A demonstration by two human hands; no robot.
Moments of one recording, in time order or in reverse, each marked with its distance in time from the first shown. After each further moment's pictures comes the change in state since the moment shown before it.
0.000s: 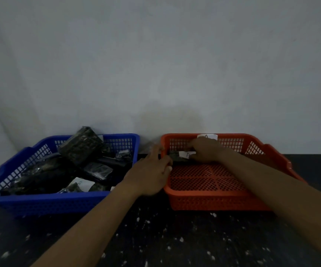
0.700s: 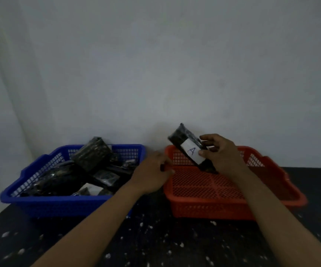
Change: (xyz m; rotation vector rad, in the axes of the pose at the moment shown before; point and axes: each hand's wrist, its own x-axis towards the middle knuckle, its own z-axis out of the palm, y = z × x) left_hand 0.003 0.009 -0.017 -0.429 0.154 -0.175; right_hand -0.093 -0.043 -0.045 1.040 0.583 0.172
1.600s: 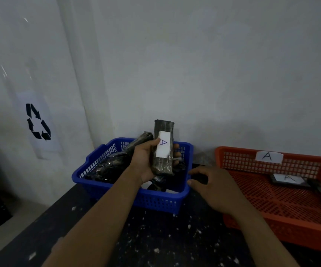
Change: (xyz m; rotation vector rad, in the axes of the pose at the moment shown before) left_hand -0.031 -0.064 -0.101 -1.475 0.098 -0.391; right_hand -0.036 -0.023 0.137 -0.339 -0.341 -0.154
